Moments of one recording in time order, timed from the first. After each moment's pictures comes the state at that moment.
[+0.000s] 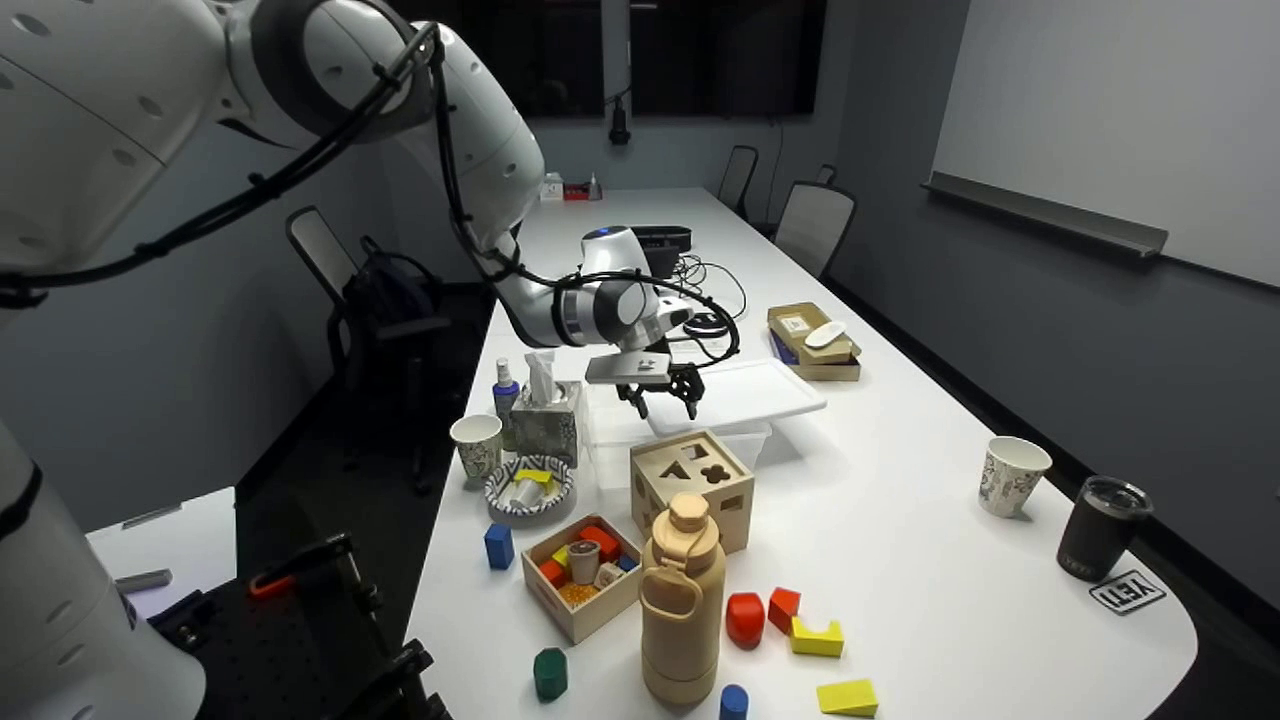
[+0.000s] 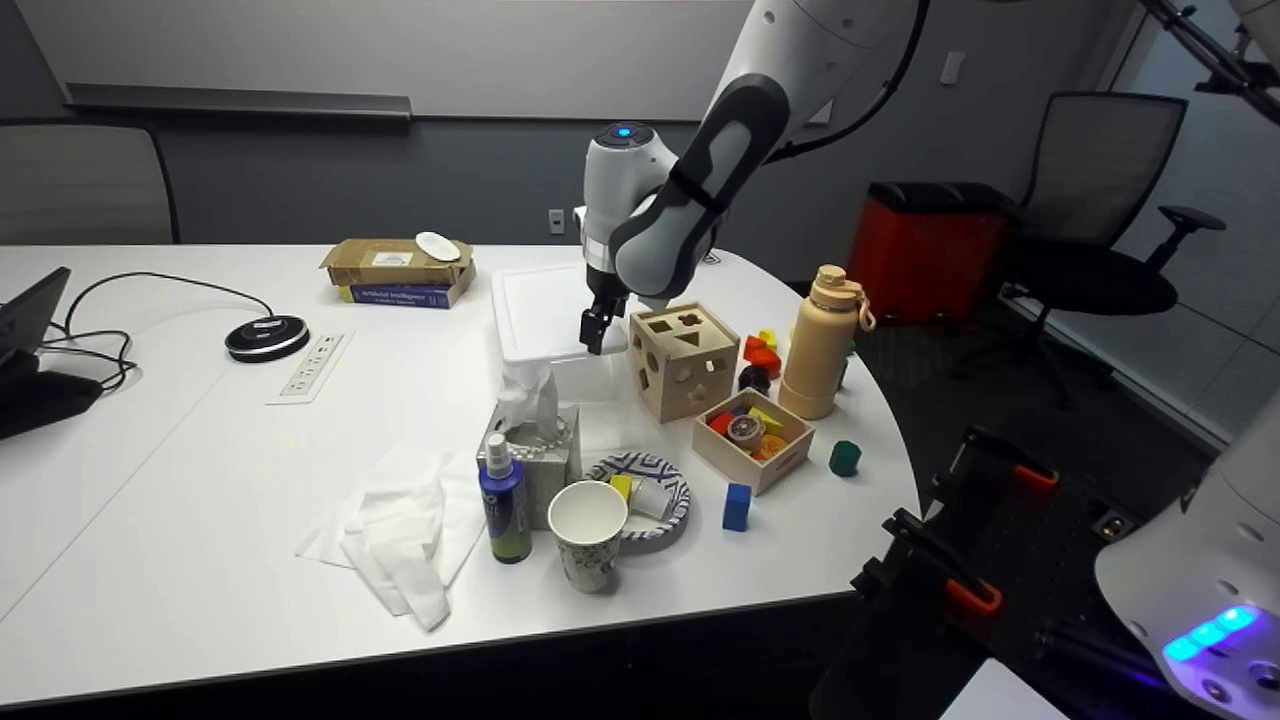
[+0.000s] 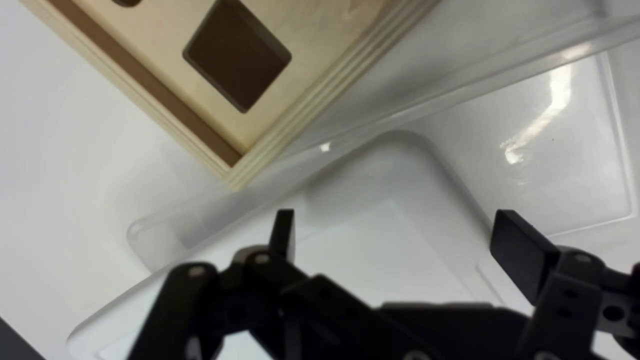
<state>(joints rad) 0.15 0.85 -0.11 -1.72 -0.30 2.82 -0.07</state>
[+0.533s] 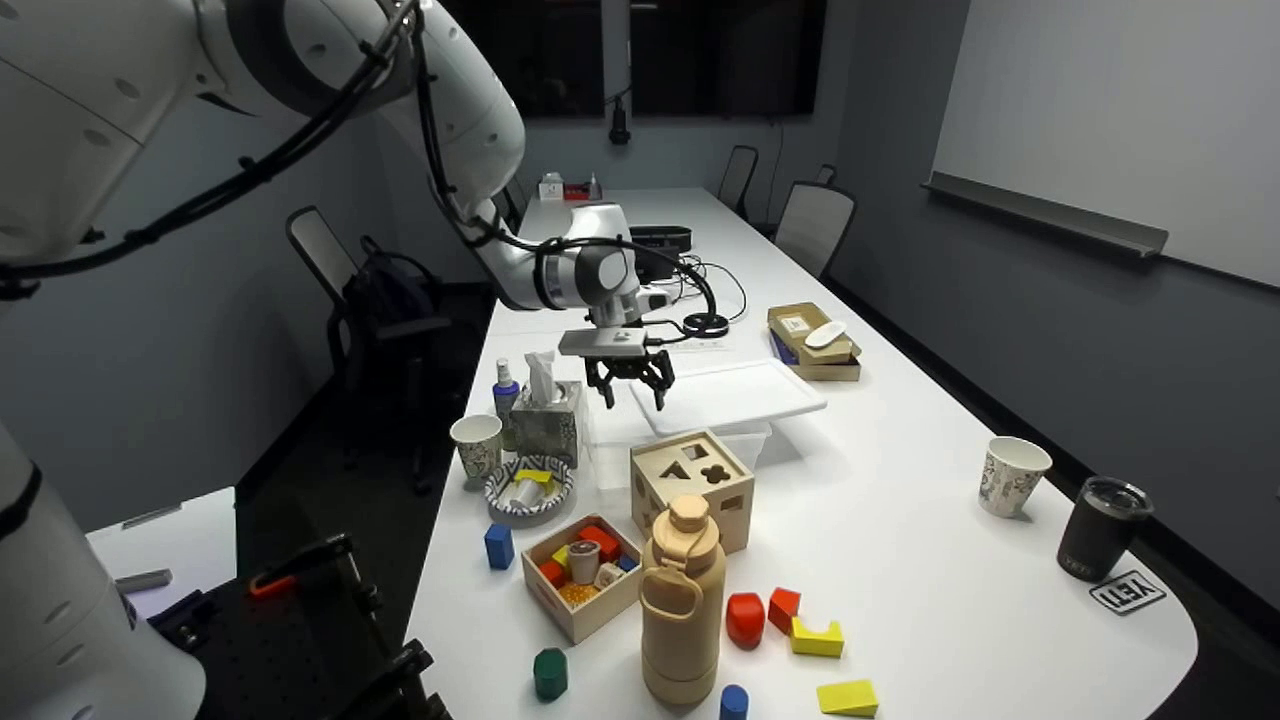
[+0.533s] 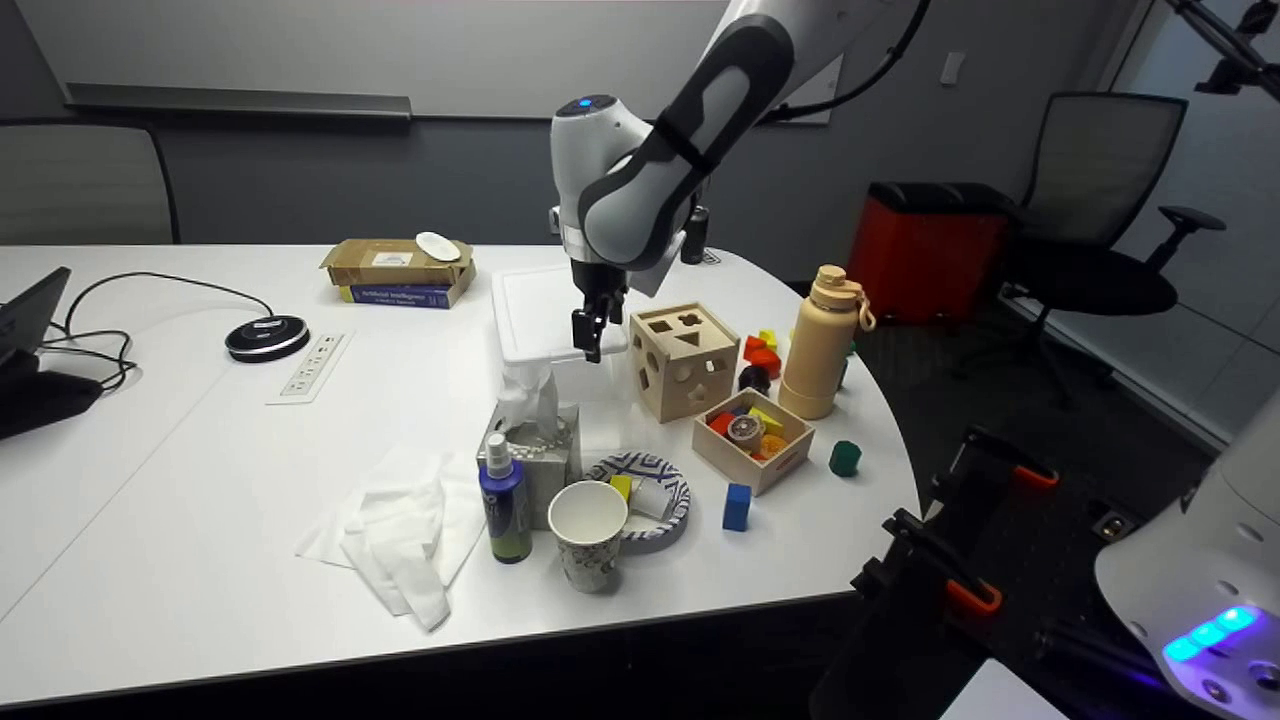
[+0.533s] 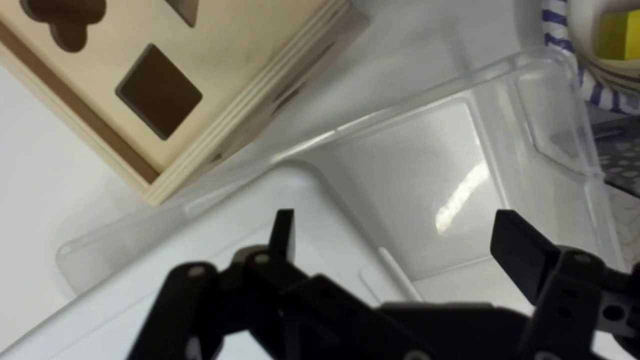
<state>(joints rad) 0.14 0.77 -0.01 -1.73 -0.29 2.55 -0.11</state>
